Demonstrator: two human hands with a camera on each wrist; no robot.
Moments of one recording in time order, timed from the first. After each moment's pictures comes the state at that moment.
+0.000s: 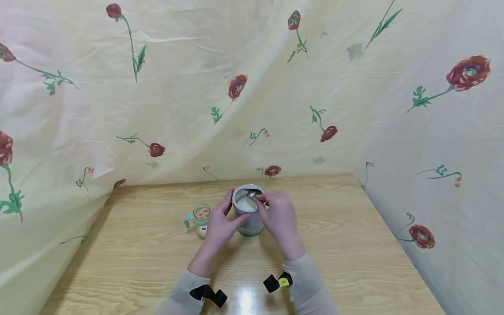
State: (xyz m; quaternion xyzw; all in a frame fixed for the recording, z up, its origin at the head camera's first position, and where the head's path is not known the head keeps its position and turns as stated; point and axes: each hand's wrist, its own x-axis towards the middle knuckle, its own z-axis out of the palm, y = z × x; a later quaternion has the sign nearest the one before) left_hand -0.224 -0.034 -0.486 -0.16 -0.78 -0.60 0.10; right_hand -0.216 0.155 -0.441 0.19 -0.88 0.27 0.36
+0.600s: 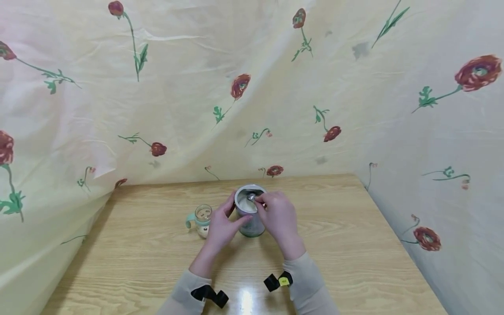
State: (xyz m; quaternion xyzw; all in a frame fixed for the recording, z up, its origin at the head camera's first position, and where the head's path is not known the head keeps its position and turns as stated) left_hand -0.226 -0.037 -0.490 -0.16 -0.76 -0.62 0.09; right_hand -0.221 0.148 -0.441 0.19 -0.89 0.25 0.32
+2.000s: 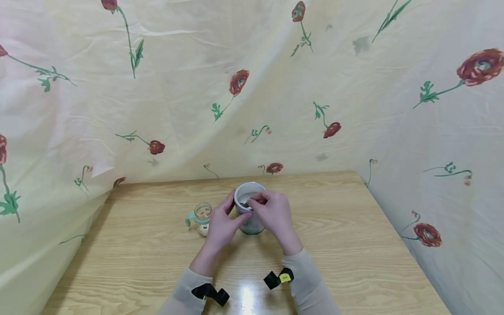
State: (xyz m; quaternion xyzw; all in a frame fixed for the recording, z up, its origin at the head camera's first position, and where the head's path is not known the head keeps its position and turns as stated) left_hand -0.229 -0.034 -0.493 -0.16 -0.76 -0.63 0.09; right_hand -0.224 0.139 -0.439 0.10 -0.87 0.46 0.17
